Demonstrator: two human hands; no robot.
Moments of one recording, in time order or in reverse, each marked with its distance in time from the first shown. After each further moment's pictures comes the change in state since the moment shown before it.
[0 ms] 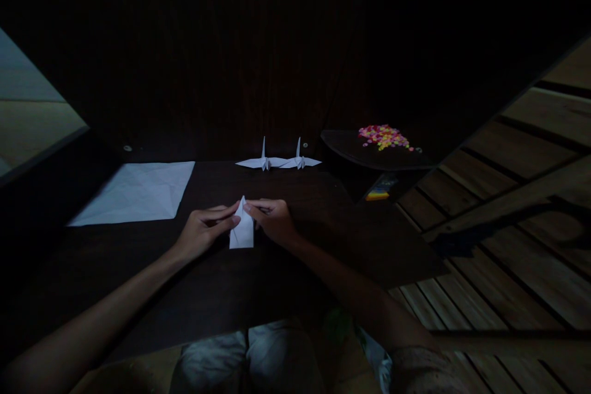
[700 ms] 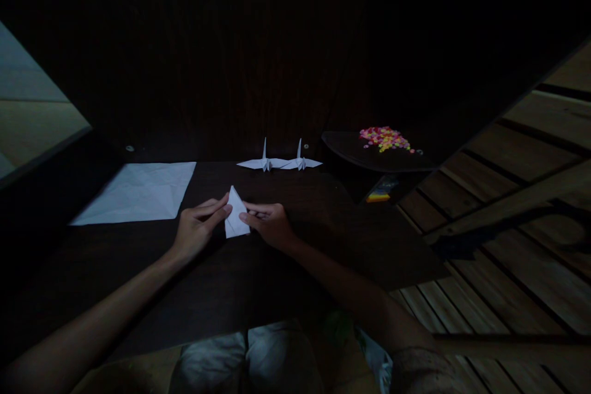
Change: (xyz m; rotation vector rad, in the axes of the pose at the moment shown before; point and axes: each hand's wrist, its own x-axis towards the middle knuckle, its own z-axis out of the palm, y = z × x) left_hand 0.000 -0.004 0.001 -0.006 0.249 0.006; right_hand -0.004 0.005 0.005 0.087 -0.030 0.073
